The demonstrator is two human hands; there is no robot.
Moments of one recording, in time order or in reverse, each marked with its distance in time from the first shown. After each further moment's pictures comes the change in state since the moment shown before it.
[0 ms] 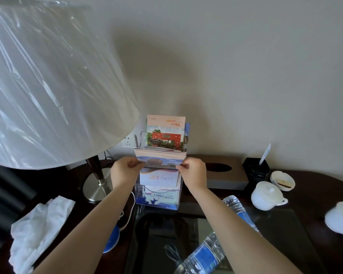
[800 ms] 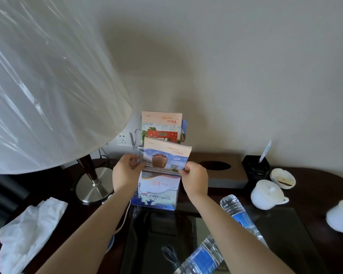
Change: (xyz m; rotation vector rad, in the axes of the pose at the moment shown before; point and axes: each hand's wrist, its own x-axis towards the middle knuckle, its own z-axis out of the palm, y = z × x) left_hand 0.011 -0.017 0.031 0.062 -0.008 0.043; right_hand -0.006 0.026 0.008 -0.103 0.018 0.084
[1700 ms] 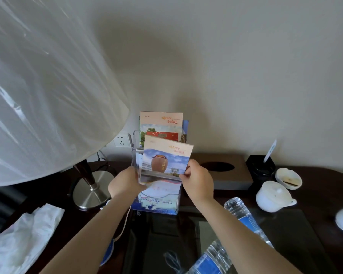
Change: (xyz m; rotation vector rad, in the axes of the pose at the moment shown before) left_hand 0.012 -0.015 0.007 0.544 -0.351 0.025; right_hand 0.006 0.007 -0.001 -0.130 -0.055 -0.070
